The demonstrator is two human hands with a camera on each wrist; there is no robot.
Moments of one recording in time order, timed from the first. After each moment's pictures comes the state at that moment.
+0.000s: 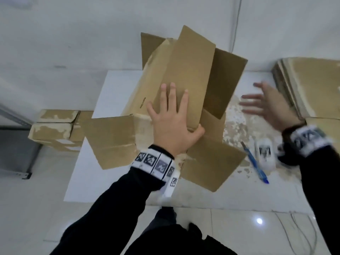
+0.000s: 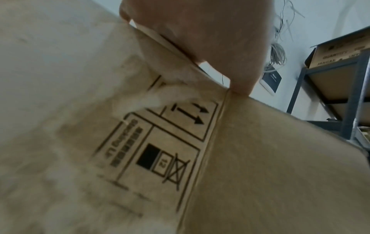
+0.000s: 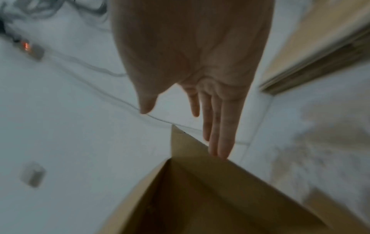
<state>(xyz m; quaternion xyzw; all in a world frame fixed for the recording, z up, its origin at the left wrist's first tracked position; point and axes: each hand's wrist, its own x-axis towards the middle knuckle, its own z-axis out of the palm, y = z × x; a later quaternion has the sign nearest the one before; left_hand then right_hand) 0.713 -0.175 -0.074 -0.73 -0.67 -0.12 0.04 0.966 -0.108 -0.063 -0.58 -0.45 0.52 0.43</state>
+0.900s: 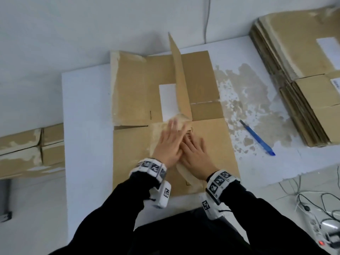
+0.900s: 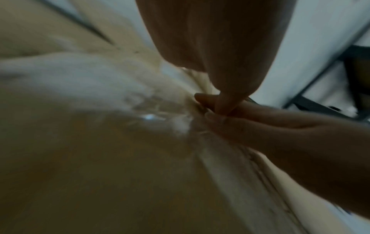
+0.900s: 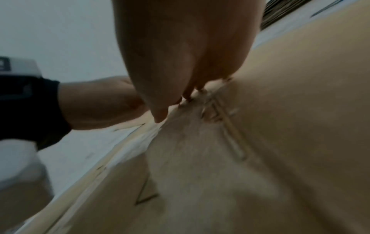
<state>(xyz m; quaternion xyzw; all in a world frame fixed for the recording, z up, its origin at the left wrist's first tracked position) 0.663 -0.137 -0.233 -0.87 -0.42 0.09 -0.26 0.803 -0.200 -0.246 -0.63 -0.73 0.28 -0.02</state>
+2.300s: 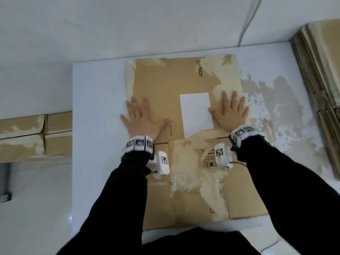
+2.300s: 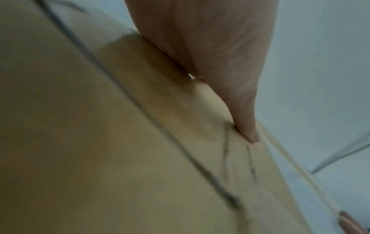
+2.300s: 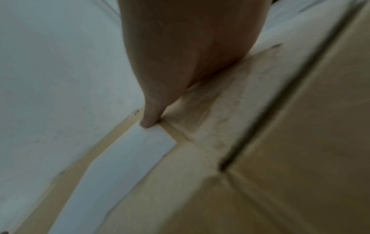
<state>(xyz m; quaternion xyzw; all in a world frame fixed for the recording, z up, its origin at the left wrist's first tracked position) 0.583 -0.006 -0.254 -0.65 -0.72 0.04 -0.24 0.859 -0.012 -0.247 -0.80 -0.55 0.24 -0.05</state>
